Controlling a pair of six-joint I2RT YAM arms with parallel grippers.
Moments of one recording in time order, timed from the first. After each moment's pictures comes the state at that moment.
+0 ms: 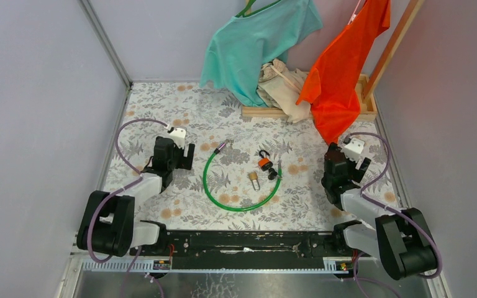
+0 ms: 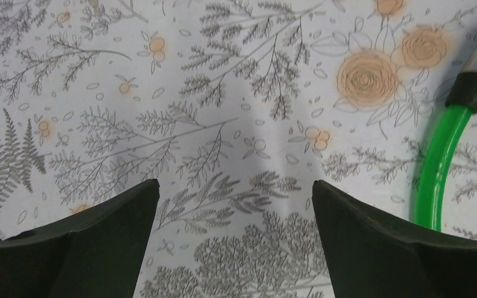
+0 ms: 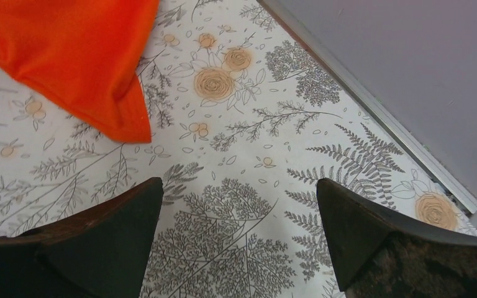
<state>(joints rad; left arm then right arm) -0.15 1.27 0.45 0.21 -0.08 0.13 0.27 1.12 0.28 0.33 0.89 0.24</state>
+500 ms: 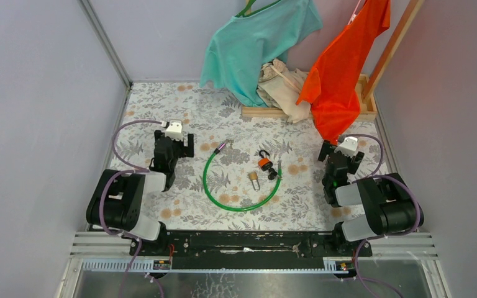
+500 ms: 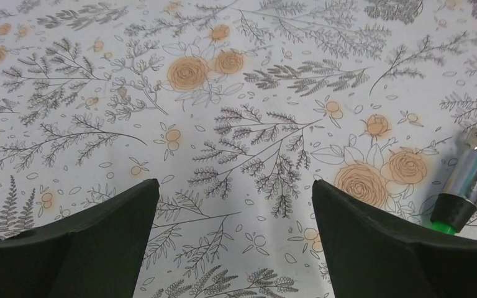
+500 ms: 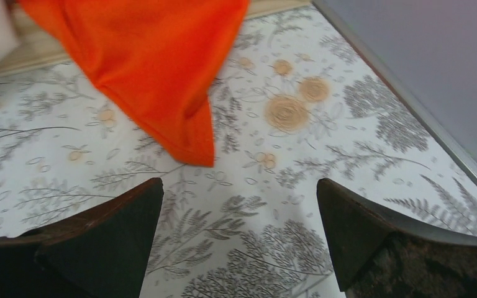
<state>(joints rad) -0.13 1.49 0.41 0.75 -0.09 0.06 0.18 1.46 0.19 0.99 0.68 0.10</state>
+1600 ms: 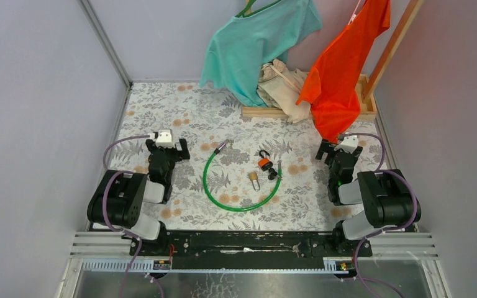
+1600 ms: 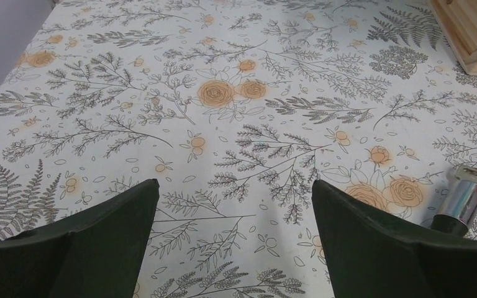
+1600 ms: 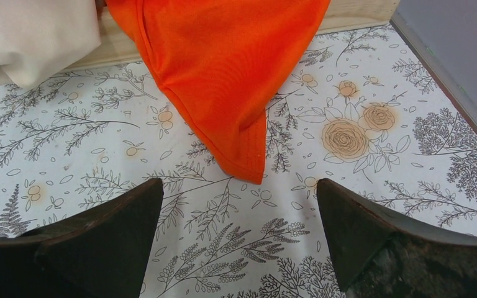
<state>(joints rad) -0.09 1.51 0.21 1.17 -0.13 -0.03 0.08 1.52 0.19 1.11 0.32 0.07</state>
